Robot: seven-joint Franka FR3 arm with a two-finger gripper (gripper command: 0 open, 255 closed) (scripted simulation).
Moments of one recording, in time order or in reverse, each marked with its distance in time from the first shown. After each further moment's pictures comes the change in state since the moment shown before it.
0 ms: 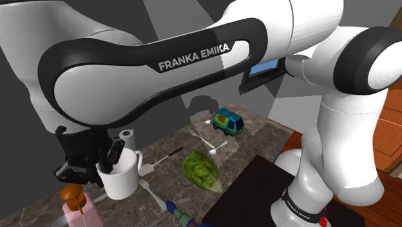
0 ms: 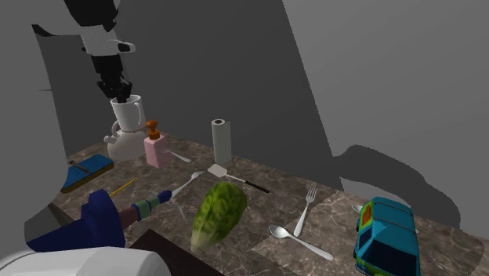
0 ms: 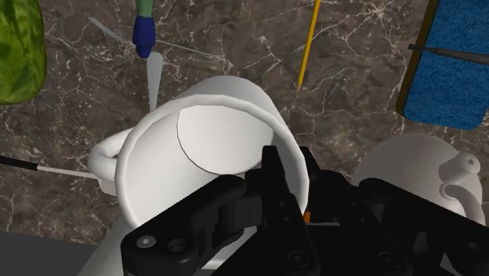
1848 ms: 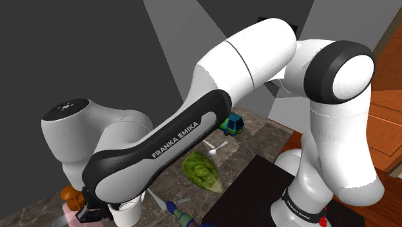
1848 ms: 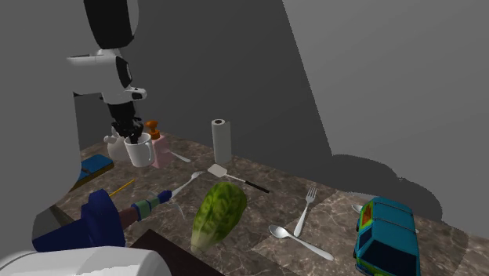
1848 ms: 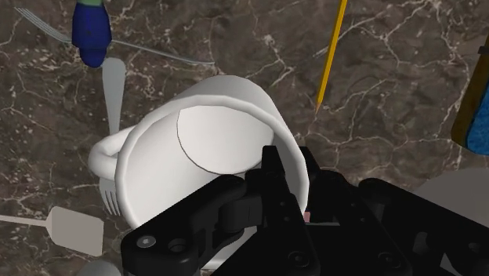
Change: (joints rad) arm 0.010 0.135 -0.023 -0.195 -0.051 0.324 0.035
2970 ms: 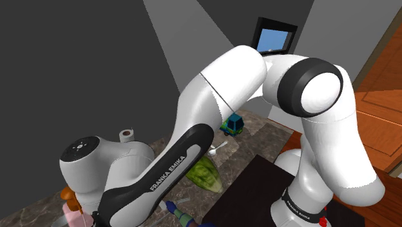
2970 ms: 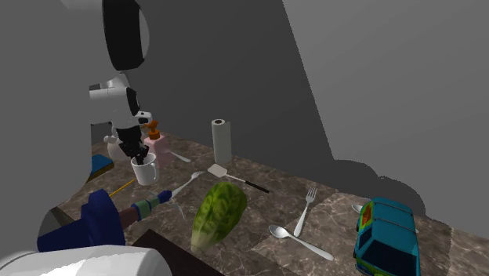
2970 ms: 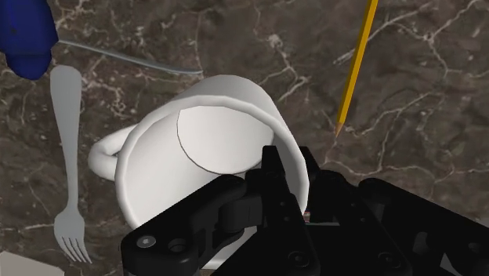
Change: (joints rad) arm 0.021 0.141 -0.030 -0.030 -0.048 0.167 0.031
